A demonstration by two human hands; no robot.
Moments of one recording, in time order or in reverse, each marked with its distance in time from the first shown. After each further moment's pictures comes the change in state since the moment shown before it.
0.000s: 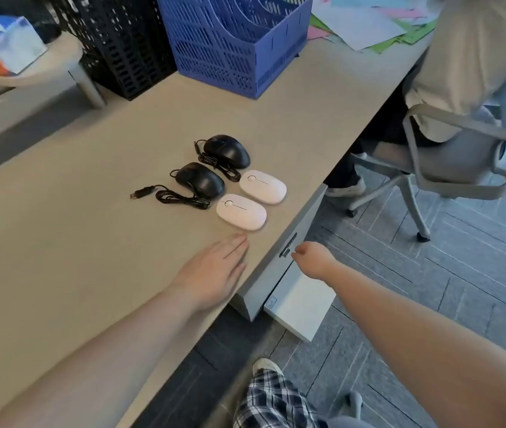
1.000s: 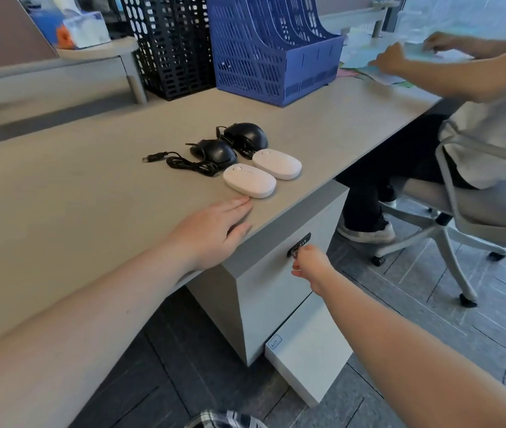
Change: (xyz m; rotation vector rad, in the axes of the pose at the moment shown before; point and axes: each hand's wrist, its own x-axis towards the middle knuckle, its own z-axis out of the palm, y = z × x) left_hand 0.001 0.016 0.030 -0.059 0.270 -0.200; right_hand 0.077 0.041 0.073 0.844 0.098 -0.085
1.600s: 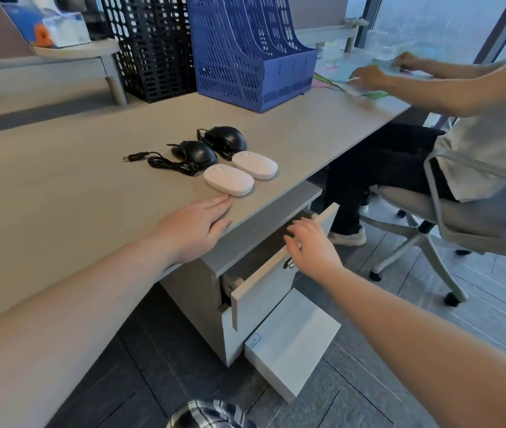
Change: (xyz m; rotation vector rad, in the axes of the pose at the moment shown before) left_hand -0.001 0.005 -0.001 0.054 -0.028 -0.030; right_hand -0.040 -0.021 -0.048 -0.980 0.146 -0.716
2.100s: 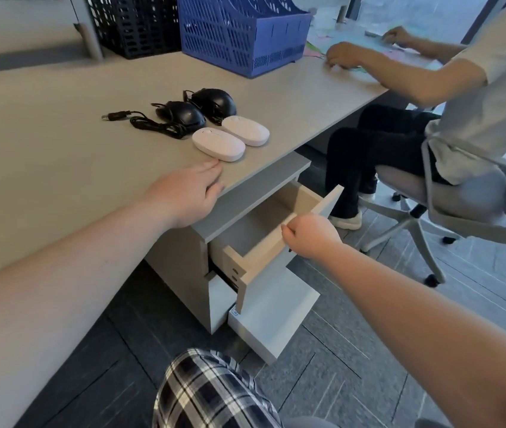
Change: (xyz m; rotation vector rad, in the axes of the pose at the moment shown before) left_hand -0.001 0.005 0.007 -0.001 0.052 -0.028; right_hand -0.024 0.008 -0.006 -0.357 -0.195 0.004
